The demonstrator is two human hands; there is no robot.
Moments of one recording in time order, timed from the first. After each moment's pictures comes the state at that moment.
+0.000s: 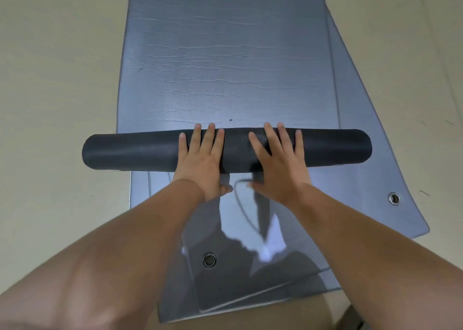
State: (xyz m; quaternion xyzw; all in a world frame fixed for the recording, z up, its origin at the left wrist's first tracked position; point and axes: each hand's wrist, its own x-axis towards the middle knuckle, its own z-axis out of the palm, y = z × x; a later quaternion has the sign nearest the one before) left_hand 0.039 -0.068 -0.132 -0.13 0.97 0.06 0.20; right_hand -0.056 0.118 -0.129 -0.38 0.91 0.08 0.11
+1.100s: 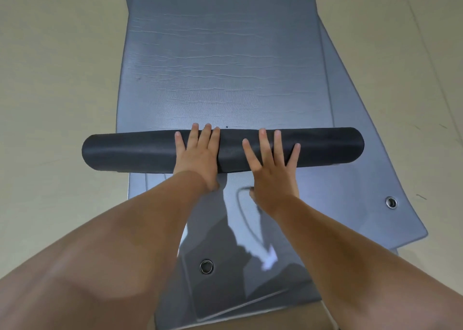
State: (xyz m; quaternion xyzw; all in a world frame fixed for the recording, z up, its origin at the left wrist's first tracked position) left_hand 0.014 -0.072 -0.131 -0.16 0.96 0.02 0.24; right_hand -0.034 0.113 -0.143 -0.34 0.93 0.11 0.10
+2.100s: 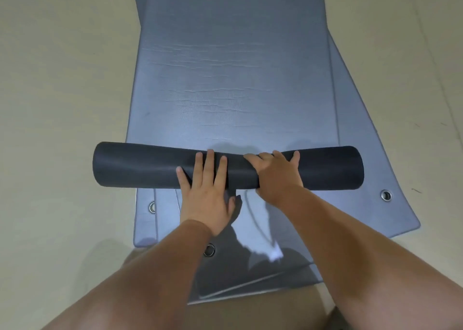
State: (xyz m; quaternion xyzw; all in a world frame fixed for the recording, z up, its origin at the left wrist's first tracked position) left_hand 0.101 -0.007 -0.113 -0.19 0.97 0.09 0.11; right_hand -0.039 0.118 -0.106 -0.34 0.90 0.07 0.26
